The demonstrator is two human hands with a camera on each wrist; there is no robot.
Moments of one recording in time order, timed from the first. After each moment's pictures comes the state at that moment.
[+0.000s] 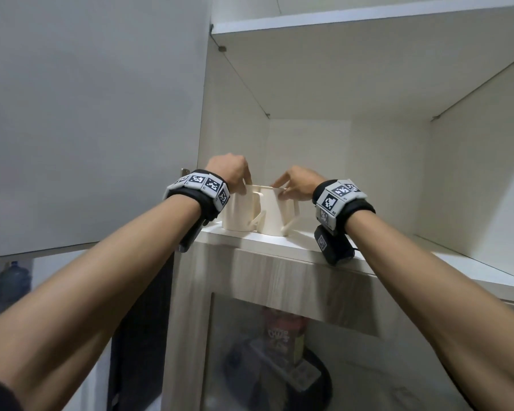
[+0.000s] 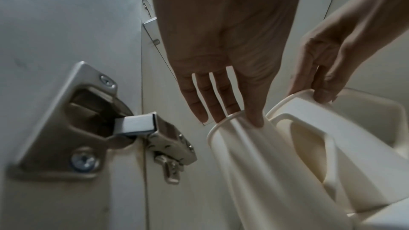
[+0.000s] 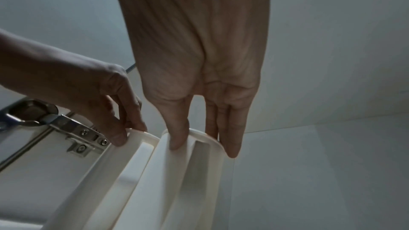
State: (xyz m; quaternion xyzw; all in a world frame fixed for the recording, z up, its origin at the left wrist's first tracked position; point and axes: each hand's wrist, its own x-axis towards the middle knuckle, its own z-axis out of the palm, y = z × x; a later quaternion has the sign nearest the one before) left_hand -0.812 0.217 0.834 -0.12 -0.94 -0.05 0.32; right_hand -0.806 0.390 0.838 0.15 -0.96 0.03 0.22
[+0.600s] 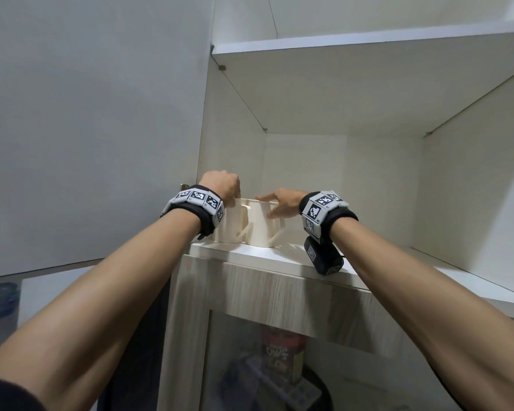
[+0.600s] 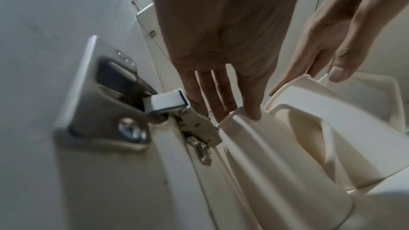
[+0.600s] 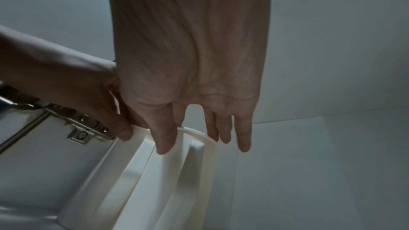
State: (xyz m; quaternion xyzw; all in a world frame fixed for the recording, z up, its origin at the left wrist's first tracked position) left_hand -0.833 0.205 0.835 -0.09 -0.94 0.03 0.33; right_hand -0.822 0.371 0.840 0.13 -0.98 -0.01 0.15
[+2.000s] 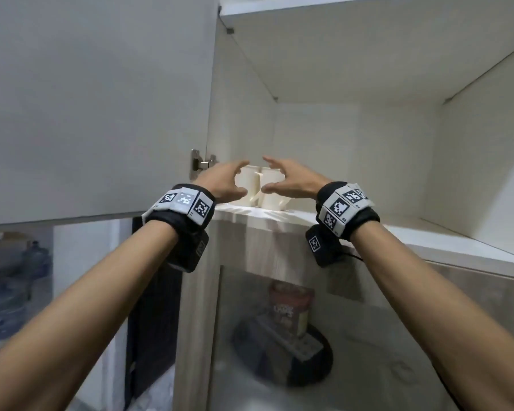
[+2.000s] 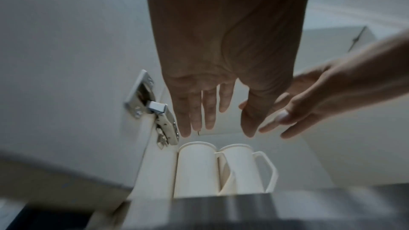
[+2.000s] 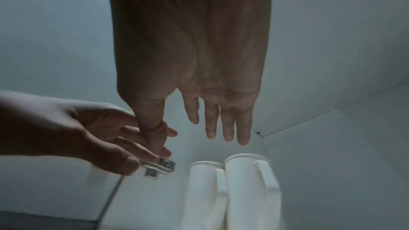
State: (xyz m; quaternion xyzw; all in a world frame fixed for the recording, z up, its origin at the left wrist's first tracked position) left_hand -0.772 0.193 0.782 -0.16 -0.92 -0.20 0.28; right_hand -0.765 0.372 0.810 0.23 -0.94 0.15 0.21
